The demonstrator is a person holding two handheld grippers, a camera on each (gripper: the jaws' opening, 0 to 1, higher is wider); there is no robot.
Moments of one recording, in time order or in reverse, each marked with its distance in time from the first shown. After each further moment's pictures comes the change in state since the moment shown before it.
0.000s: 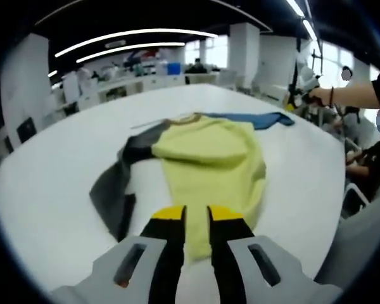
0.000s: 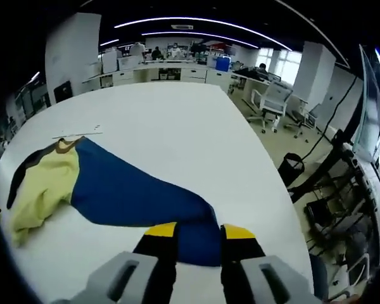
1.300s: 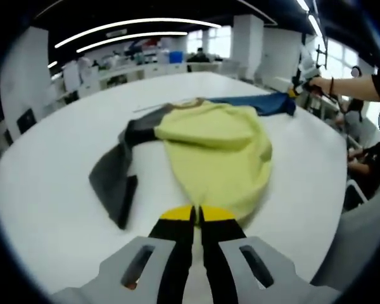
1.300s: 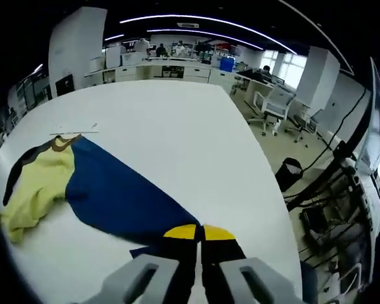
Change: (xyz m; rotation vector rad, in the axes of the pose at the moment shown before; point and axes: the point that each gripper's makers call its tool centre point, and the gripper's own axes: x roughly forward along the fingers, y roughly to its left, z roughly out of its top) left arm 0.001 0.015 -0.032 -0.036 0.091 0.023; right arm 0.016 -0.020 0.027 -0.066 0.034 -0.062
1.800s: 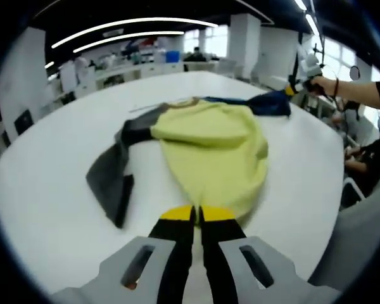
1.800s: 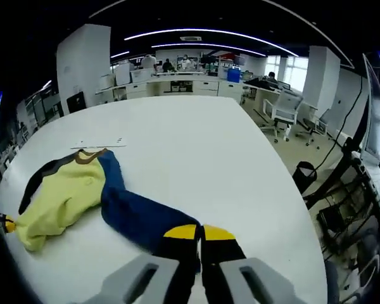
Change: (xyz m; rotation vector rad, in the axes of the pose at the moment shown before) left arm -0.002 -0.003 -0.001 0.008 0.004 -0.018; right arm -0.025 0.037 -0.005 0.086 -0.086 0.094
